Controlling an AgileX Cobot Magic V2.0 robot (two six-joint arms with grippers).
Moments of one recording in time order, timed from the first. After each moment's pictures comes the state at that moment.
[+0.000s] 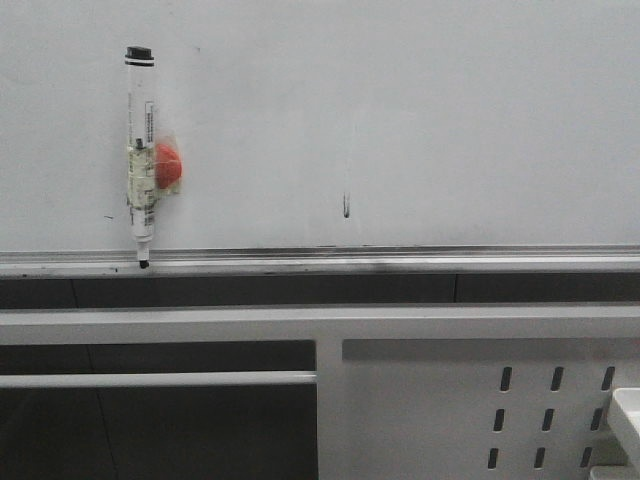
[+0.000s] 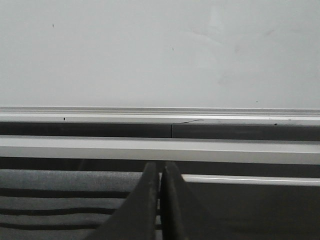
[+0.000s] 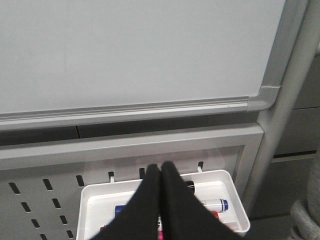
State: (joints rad) left arm 0.02 -0.01 0.00 0.03 0.34 -0.02; right arm -0.20 -0.01 0.01 0.00 0.33 -0.03
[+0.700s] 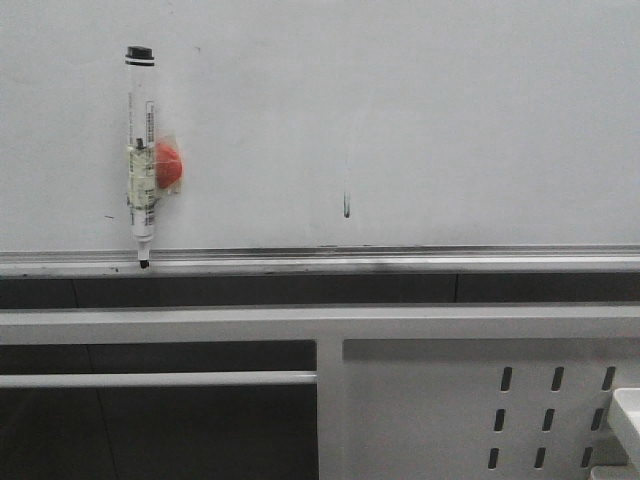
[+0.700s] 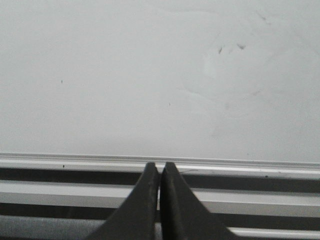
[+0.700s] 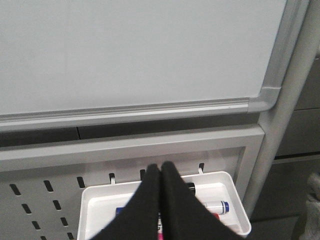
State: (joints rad) left arm 0.02 -0.01 0.00 0.00 0.17 -0.02; right arm -0.20 -0.01 0.01 0.00 0.31 -0.03
